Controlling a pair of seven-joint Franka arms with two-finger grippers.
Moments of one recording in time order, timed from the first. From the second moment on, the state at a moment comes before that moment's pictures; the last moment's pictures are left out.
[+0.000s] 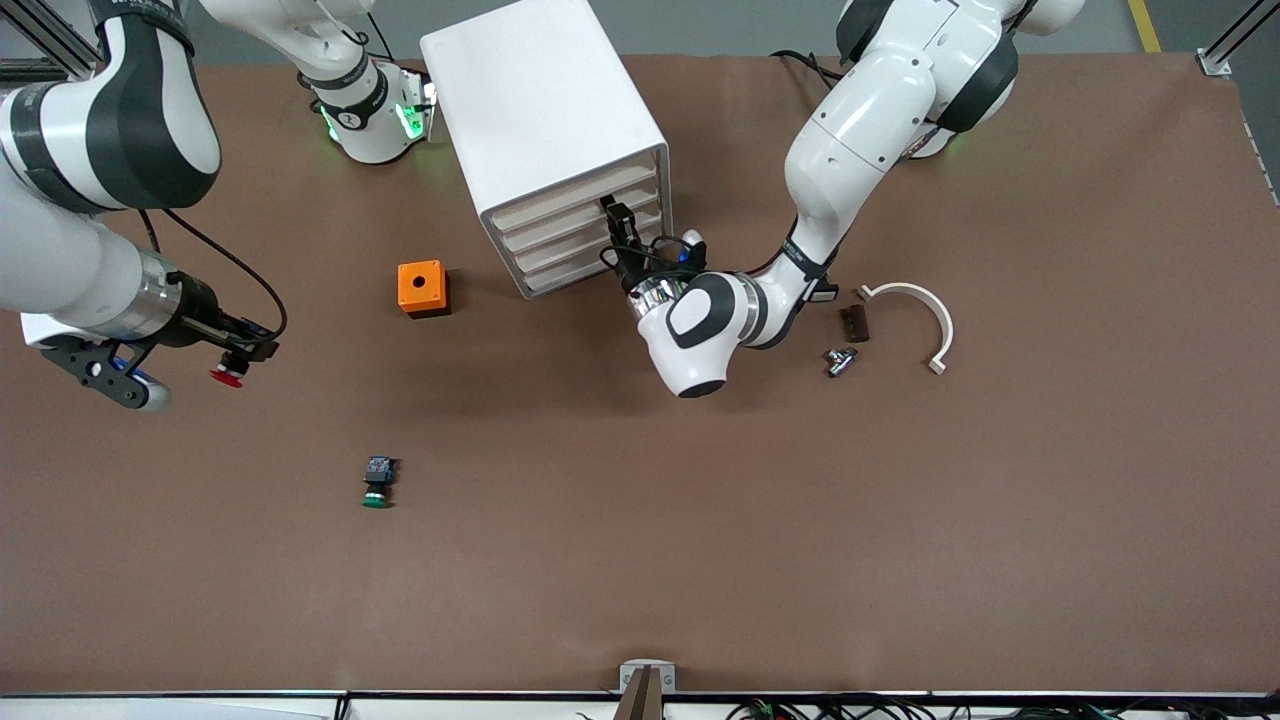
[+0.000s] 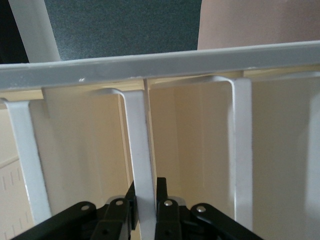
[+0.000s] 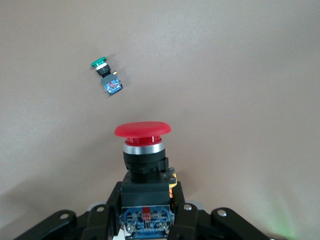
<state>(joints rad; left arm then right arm) -0.60 1.00 -0.18 -1.33 -1.06 1.39 -2.32 0.12 0.17 -0.02 -1.64 0.02 1.67 0.62</state>
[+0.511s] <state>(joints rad) -0.58 1.00 -0.18 -1.33 -1.07 1.38 -2.34 0.15 0.17 -0.02 -1.64 0.02 1.68 0.67</state>
